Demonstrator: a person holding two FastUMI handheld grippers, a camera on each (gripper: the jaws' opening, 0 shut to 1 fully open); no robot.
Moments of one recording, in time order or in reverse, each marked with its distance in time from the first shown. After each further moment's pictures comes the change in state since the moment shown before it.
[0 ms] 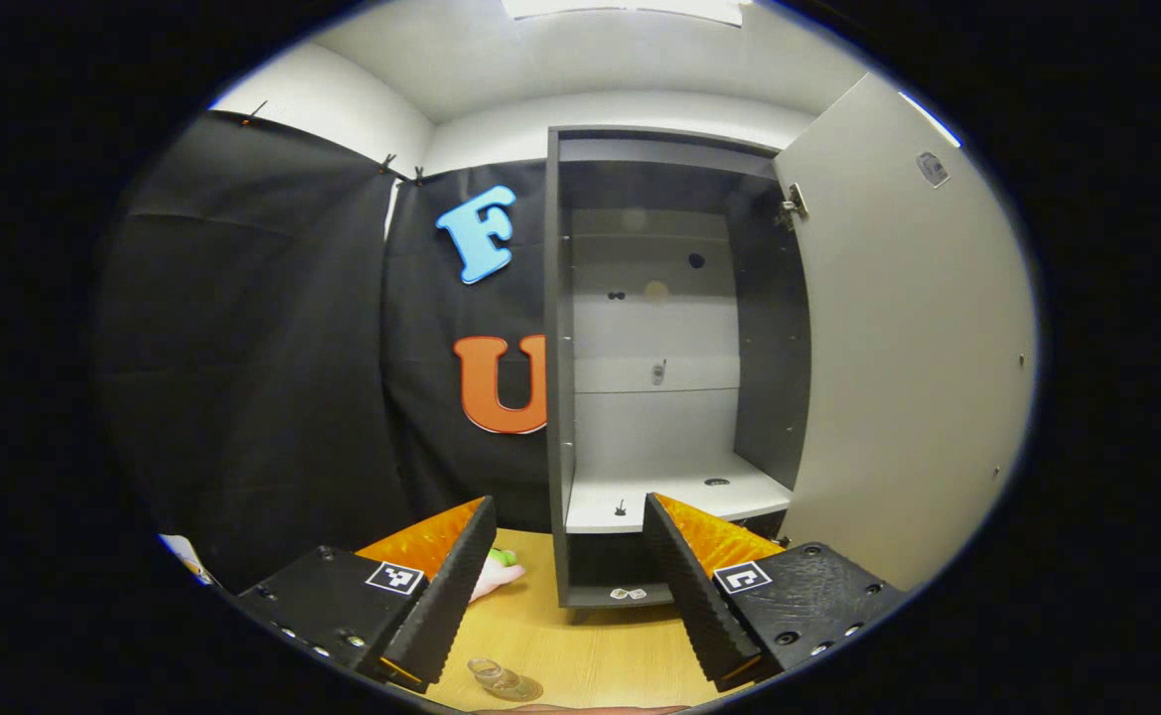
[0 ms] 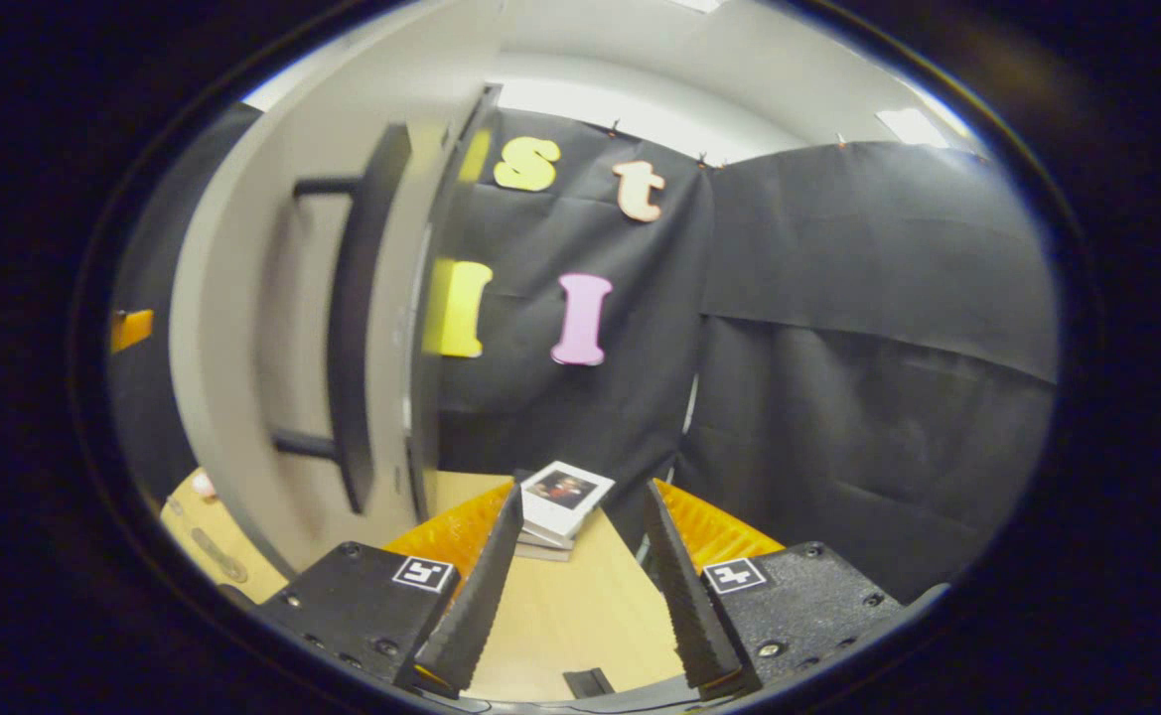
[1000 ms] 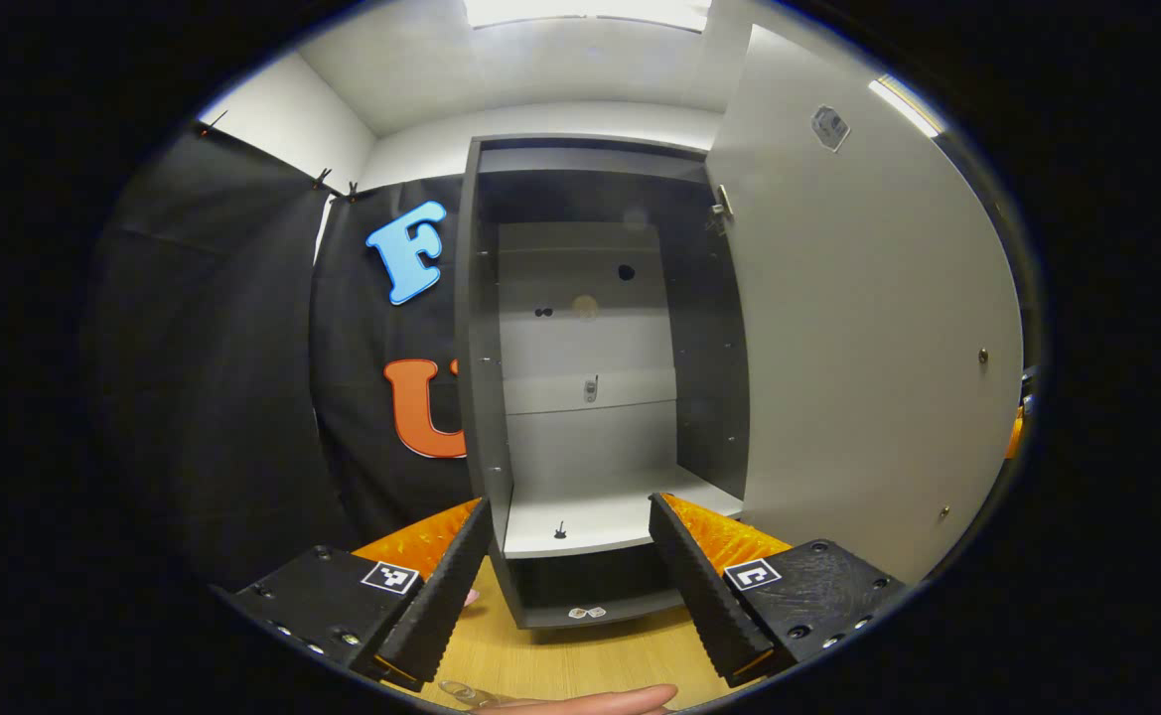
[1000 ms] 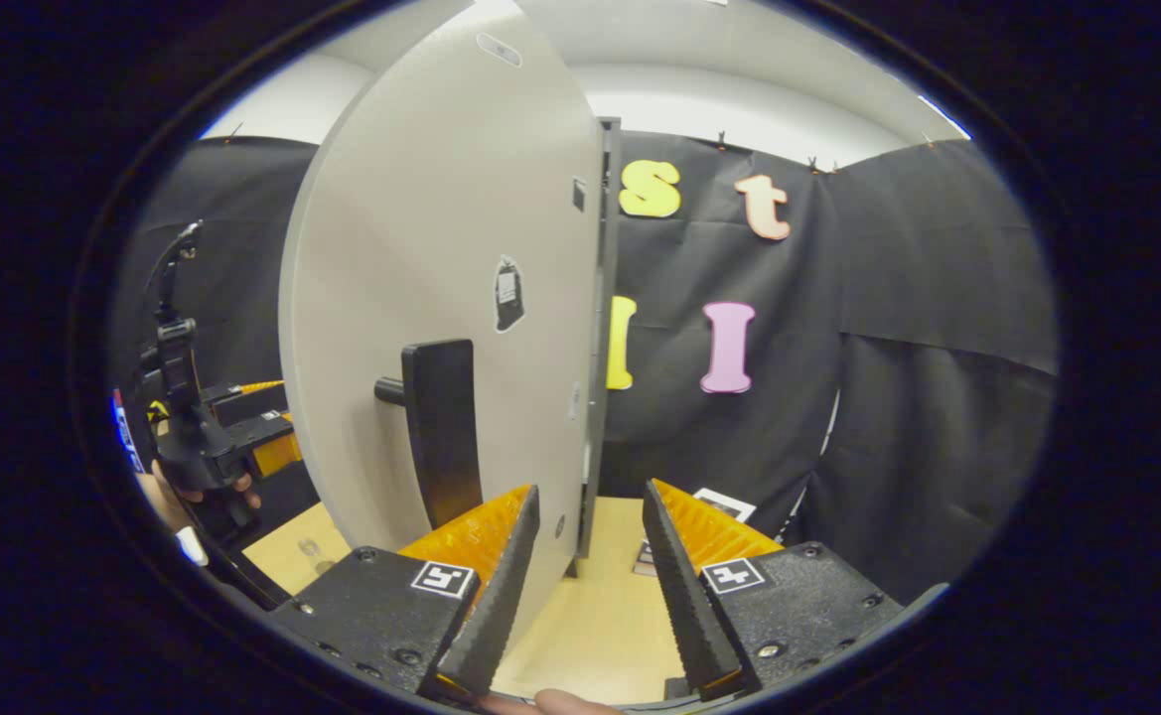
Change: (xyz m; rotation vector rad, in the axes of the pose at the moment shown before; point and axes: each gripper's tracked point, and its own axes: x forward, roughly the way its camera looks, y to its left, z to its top) left arm 0.021 -0.029 -0.001 0.010 -0.047 -0.141; right arm -0.034 0.126 0.061 -0.011 -0.008 0.352
